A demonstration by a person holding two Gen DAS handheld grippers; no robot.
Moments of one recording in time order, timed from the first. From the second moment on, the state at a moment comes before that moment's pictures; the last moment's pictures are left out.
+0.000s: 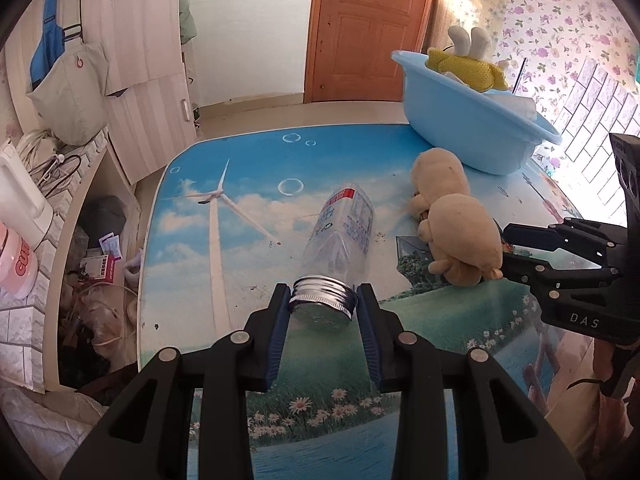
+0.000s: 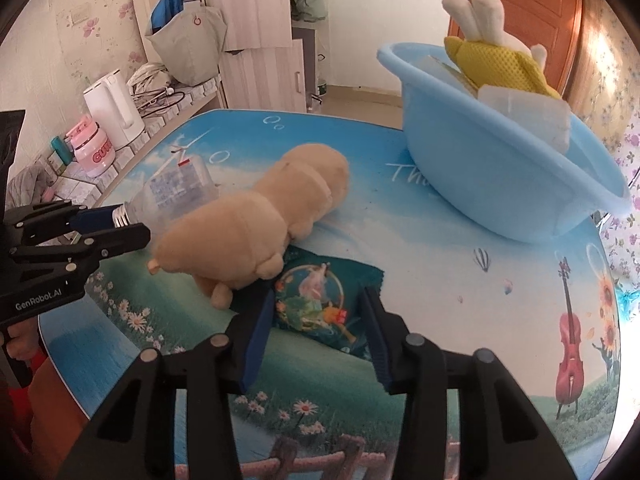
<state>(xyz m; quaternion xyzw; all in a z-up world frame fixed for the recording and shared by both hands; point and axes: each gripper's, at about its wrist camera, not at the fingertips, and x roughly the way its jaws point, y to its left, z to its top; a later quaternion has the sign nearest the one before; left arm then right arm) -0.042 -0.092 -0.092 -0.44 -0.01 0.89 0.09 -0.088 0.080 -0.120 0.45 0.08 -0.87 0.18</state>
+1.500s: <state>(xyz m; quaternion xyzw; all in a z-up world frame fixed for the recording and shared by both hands) -0.026 -0.053 -0.101 -0.45 0.04 0.89 0.11 -0.058 0.162 -0.125 0.44 0.01 -0.89 0.10</state>
